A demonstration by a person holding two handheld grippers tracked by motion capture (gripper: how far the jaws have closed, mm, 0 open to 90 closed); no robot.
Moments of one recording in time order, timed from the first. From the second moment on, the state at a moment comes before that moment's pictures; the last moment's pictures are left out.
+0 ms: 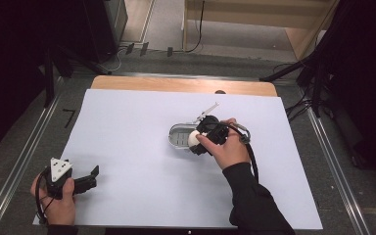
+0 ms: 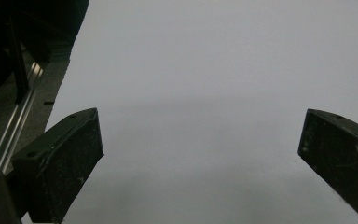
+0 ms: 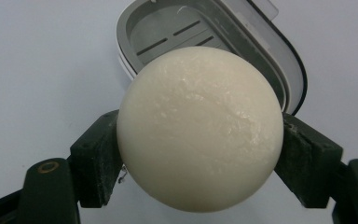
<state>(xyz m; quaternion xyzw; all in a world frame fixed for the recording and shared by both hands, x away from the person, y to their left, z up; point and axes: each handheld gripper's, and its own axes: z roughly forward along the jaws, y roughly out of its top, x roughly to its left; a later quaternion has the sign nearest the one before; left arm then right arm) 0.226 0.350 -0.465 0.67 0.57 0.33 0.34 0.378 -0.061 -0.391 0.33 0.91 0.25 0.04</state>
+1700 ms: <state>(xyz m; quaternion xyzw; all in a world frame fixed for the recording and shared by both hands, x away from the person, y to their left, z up) 0.226 0.351 -0.465 0.67 0.58 0.33 0.34 0.403 -0.025 -0.410 0.34 0.91 0.23 0.02</state>
